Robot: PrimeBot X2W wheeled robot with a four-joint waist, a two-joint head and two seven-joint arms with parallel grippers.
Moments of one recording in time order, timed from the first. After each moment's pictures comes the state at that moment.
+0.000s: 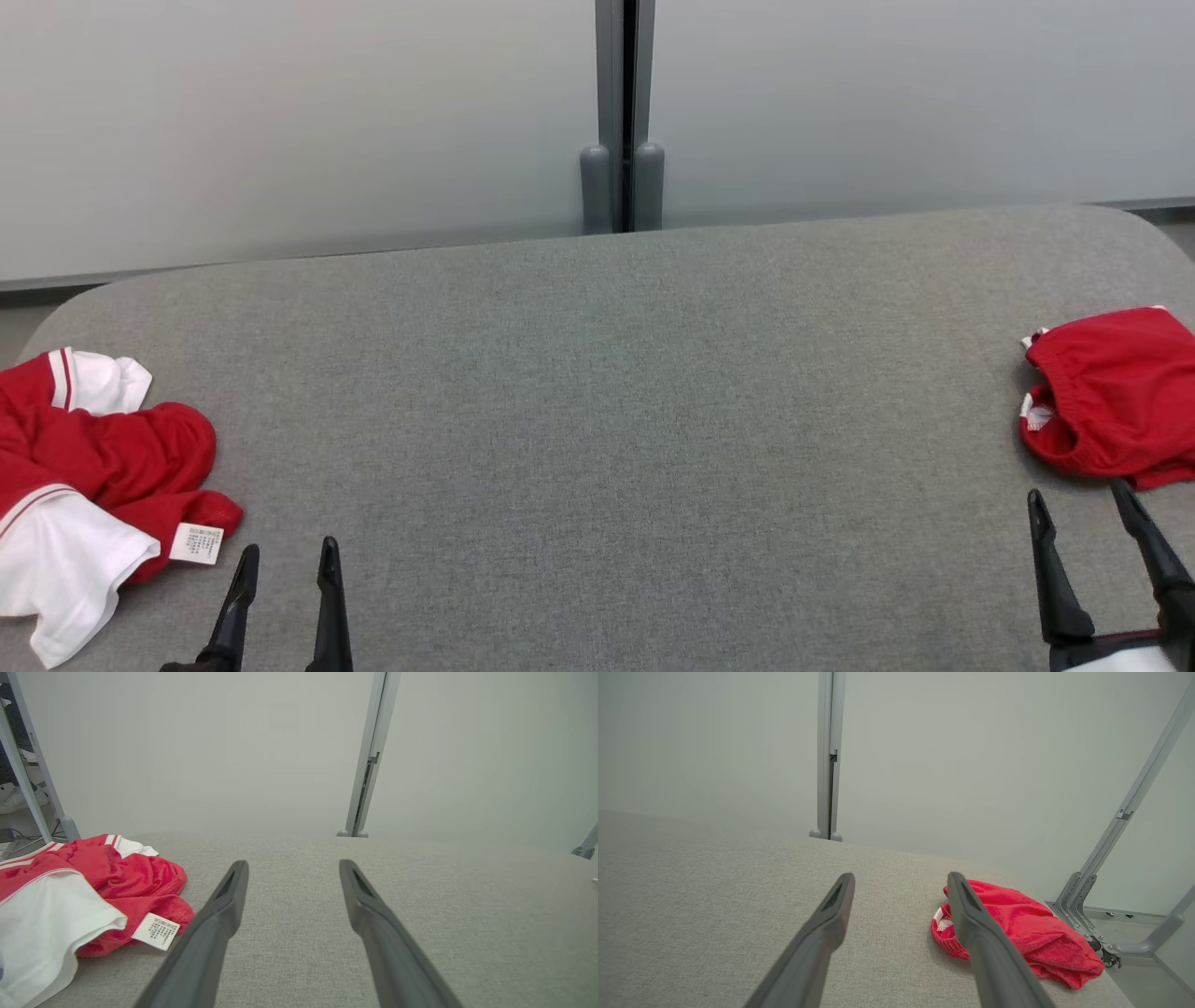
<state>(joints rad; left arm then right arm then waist) 0.20 0.05 -0.02 0.03 -0.20 0.03 -0.26 0.08 -0.10 -0.16 0.09 -0.04 0.13 -0.25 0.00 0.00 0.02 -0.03</state>
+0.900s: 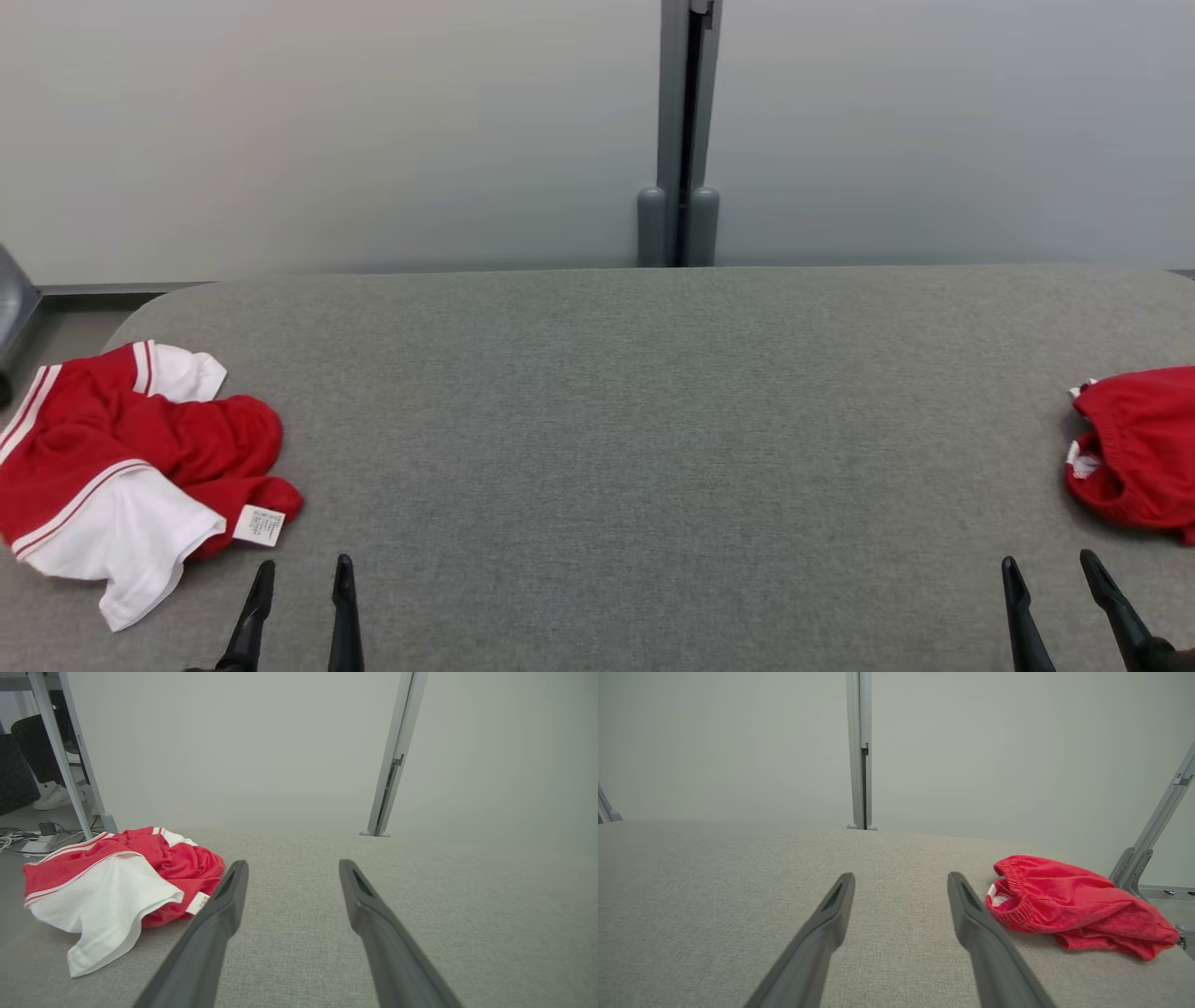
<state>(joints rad) 0.22 0.05 -0.03 0.08 -0.19 0.03 -0.26 0.19 -0.05 -0.12 0.11 0.04 0.13 -0.26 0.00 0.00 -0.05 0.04</state>
